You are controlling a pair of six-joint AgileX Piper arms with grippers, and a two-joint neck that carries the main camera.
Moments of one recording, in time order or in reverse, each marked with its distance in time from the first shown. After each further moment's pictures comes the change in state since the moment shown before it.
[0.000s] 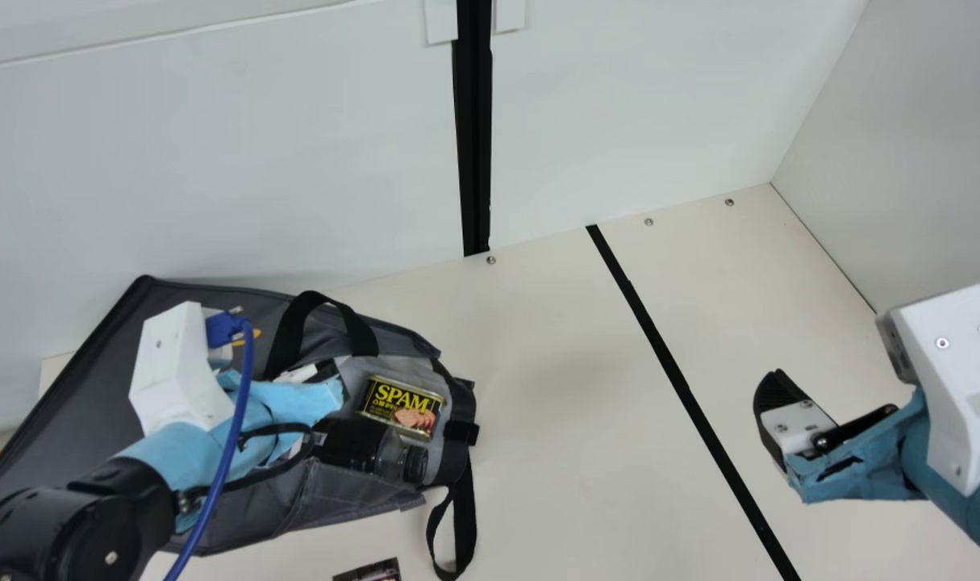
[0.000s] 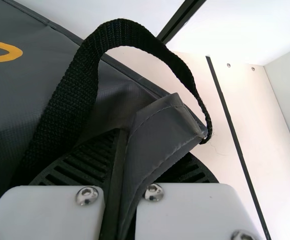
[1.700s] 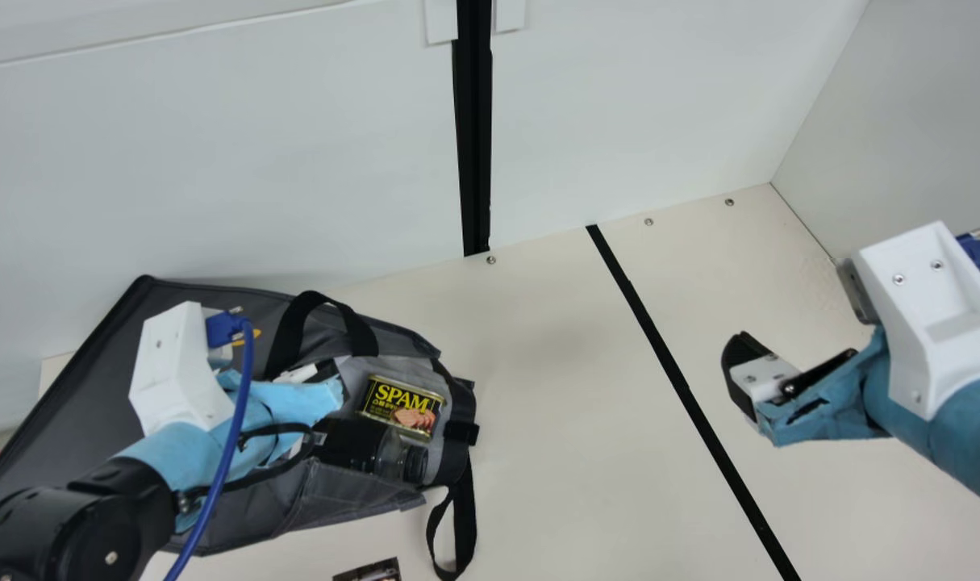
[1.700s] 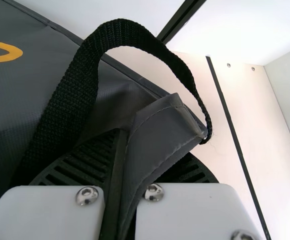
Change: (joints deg) left arm 0.0 0.0 0.0 0.0 0.0 0.0; right arm -5.9 7.8 -2.7 11.0 -4.4 -9.2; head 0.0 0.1
